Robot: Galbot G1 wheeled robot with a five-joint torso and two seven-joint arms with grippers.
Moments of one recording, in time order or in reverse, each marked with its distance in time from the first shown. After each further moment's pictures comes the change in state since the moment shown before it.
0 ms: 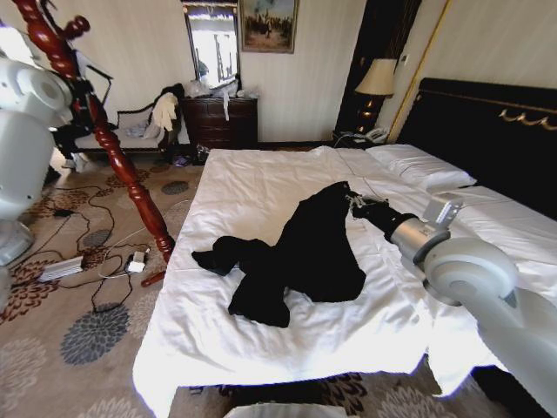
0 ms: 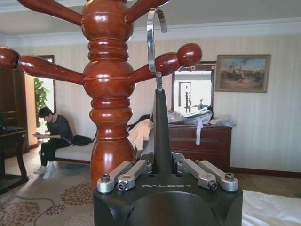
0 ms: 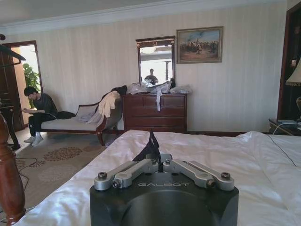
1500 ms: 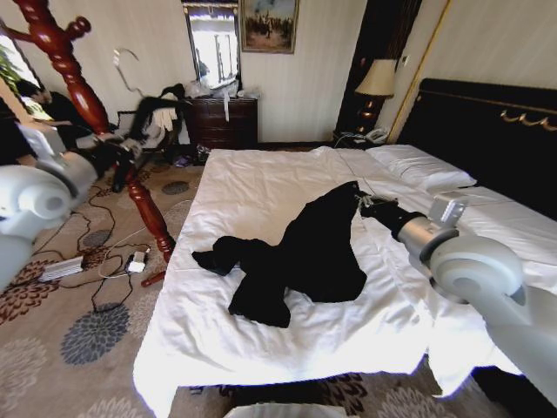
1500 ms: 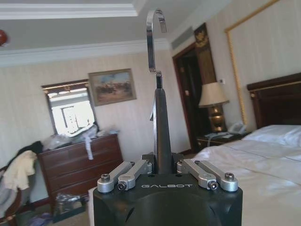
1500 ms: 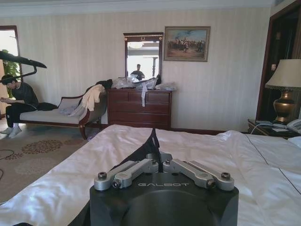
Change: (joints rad) left arm 0.880 0.354 -0.438 -0.738 -0.035 -0.280 0.337; right arm -0.060 -0.057 0.061 -0.015 -0.012 -0.003 0.017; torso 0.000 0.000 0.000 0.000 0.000
